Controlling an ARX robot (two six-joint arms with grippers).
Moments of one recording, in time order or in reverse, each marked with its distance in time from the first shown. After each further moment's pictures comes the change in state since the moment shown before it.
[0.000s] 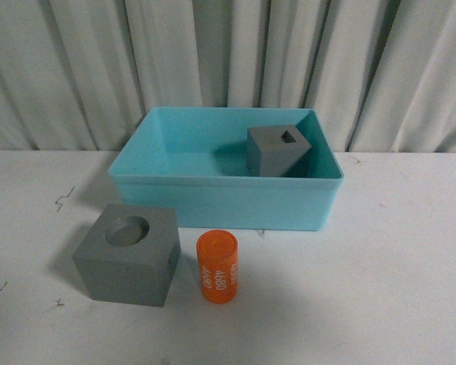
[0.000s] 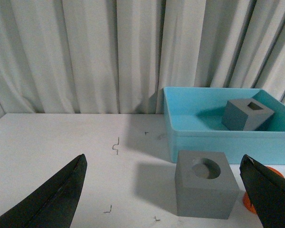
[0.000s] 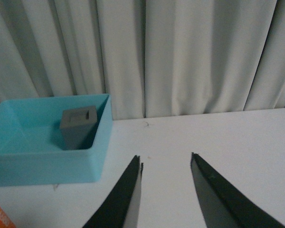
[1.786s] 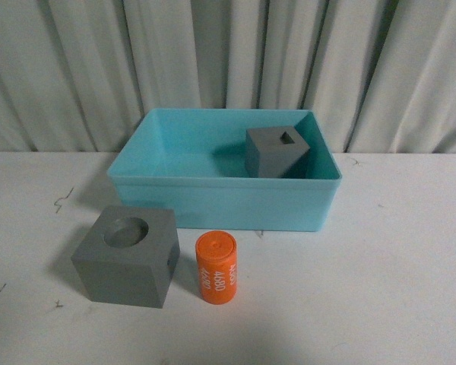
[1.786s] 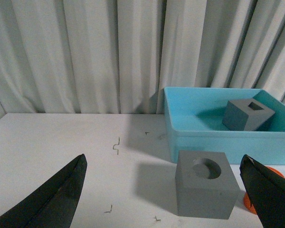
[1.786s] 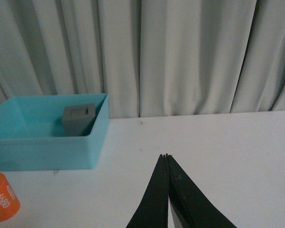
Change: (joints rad) left arm 0.000 0.000 0.000 0.000 0.001 0.000; right arm -0.131 -0.823 -0.087 -0.702 -0.135 -0.029
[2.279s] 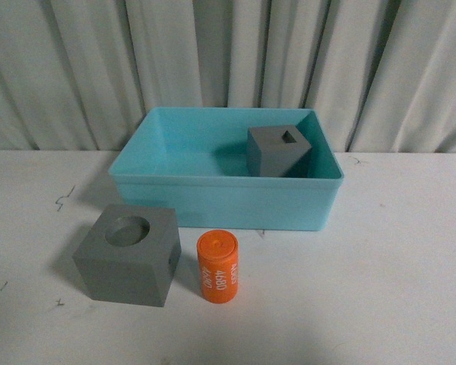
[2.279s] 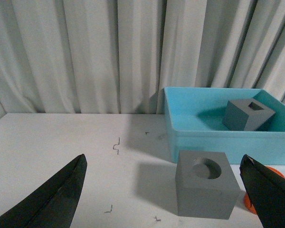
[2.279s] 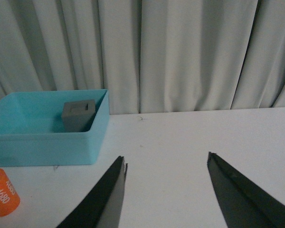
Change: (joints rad) left arm 0.000 0.000 0.000 0.000 -0.001 0.000; right arm 0.000 0.000 -0.003 -0.009 -0.001 0.000
